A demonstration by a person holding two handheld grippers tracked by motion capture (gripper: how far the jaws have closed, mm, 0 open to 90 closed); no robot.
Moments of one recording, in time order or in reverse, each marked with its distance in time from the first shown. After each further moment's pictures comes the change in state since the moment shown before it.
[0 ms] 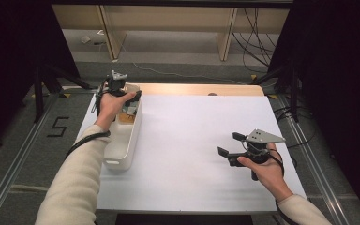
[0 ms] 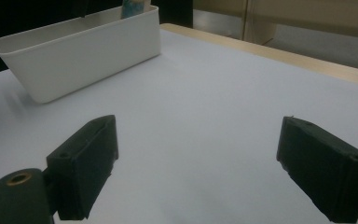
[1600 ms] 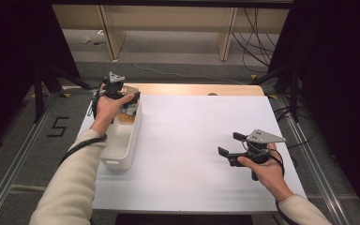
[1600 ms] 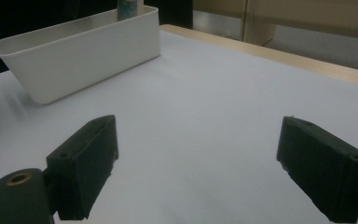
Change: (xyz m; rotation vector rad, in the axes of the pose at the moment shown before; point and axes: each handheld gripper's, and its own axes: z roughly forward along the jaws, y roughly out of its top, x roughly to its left) left arm -0.002 -0.005 -0.017 -0.041 -0.026 0.008; right arm 0.001 0.000 -0.001 0.002 -0.002 0.001
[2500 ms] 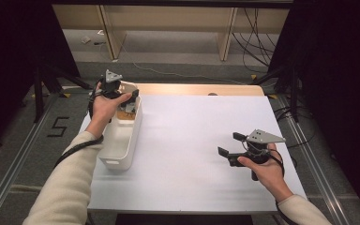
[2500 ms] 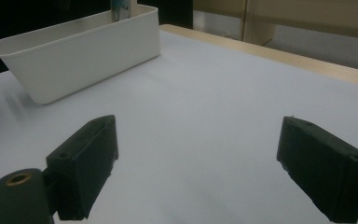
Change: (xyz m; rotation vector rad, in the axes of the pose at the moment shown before) left arm -0.002 0.007 -0.018 -0.055 -0.012 0.024; right arm 0.000 0.000 0.000 -0.001 -0.001 0.001
